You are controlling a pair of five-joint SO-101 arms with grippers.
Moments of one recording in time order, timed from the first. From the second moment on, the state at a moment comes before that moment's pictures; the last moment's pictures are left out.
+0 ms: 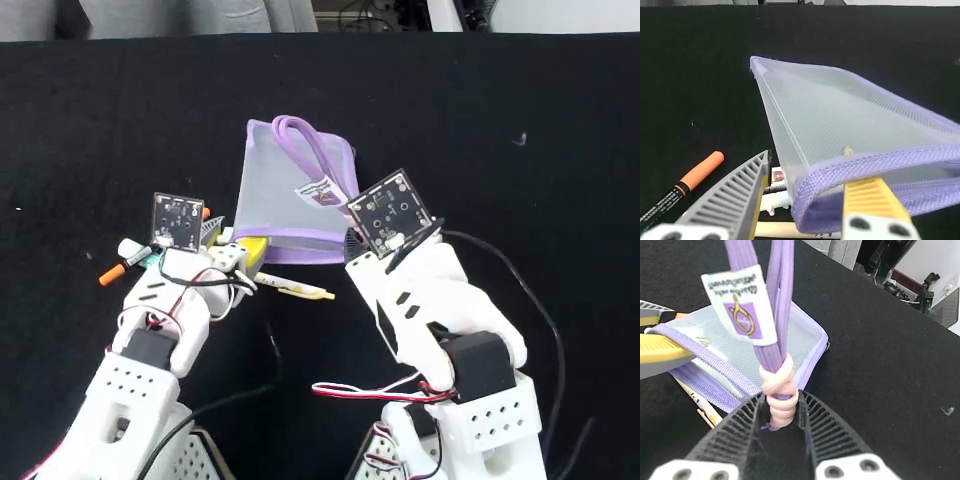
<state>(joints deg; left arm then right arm) 11.2 -64.1 82.6 13.8 5.8 -15.6 -69.2 49.1 64.1 20.5</state>
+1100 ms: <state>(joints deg) 11.1 -54.4 48.6 42.8 7.9 -17.3 -69.8 47.8 64.1 20.4</state>
